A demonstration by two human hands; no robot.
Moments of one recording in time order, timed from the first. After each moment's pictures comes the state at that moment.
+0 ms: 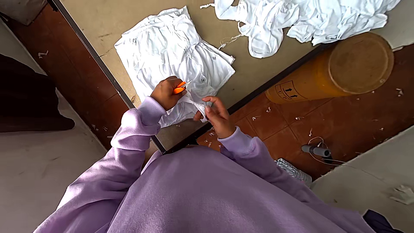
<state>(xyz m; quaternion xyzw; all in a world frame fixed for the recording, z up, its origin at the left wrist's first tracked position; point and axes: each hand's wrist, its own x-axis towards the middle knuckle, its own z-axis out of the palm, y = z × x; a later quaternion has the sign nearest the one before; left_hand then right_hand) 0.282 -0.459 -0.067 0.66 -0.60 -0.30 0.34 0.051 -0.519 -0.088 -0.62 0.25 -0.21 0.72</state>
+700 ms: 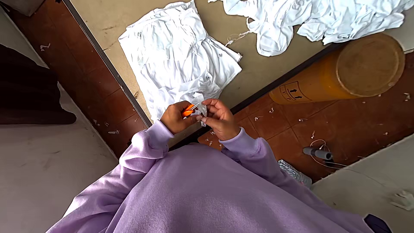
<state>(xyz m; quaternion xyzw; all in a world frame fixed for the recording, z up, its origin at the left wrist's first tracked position) 0.223 -0.406 -0.081 0.65 -0.48 -0.39 0.44 0.052 -0.509 -0.083 -0.57 0.27 -0.19 0.75</state>
